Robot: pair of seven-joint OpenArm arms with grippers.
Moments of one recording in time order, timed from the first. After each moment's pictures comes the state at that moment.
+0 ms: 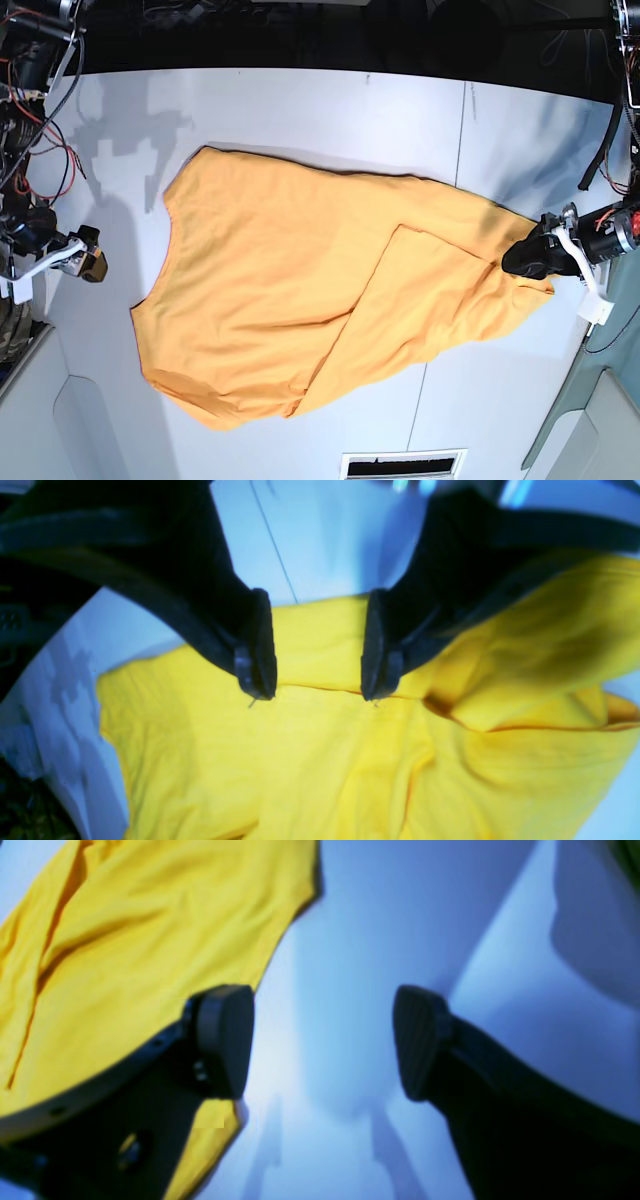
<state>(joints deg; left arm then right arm) -3.5 -33.9 -10.3 72.1 -58.1 -39.0 51.8 5.2 15.6 25.0 76.6 31.0 22.4 -49.6</state>
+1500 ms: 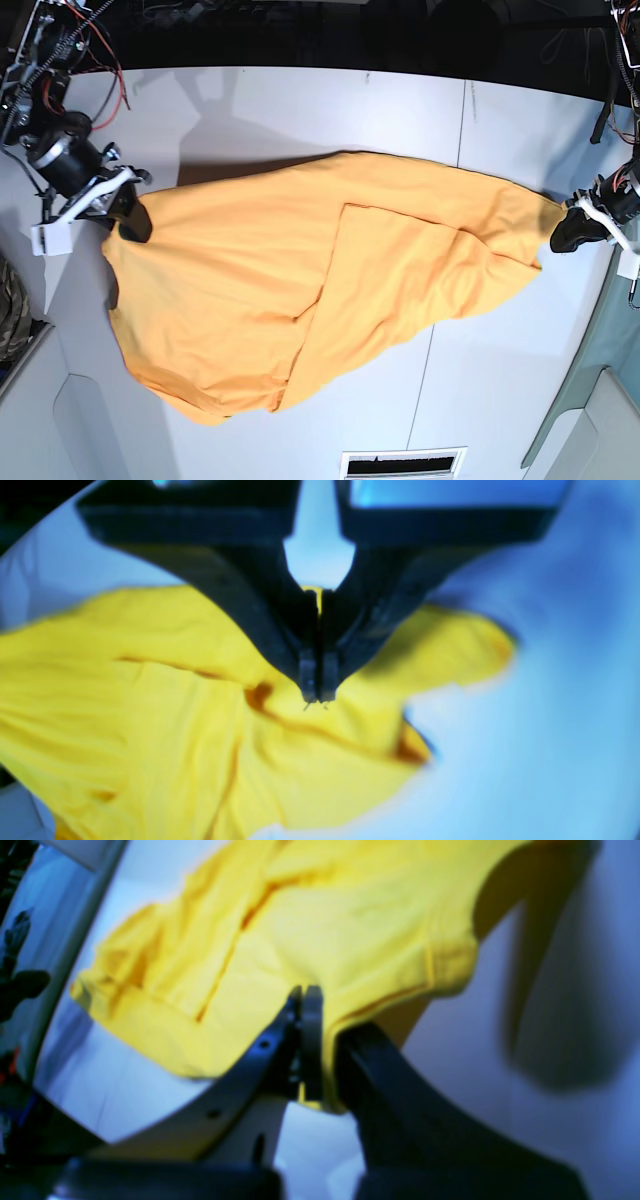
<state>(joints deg) 5.0 -31.6 -21.2 72.7 -48.4 -38.8 40.7 -11.2 6.6 25.3 104.2 41.1 28.5 -54.9</state>
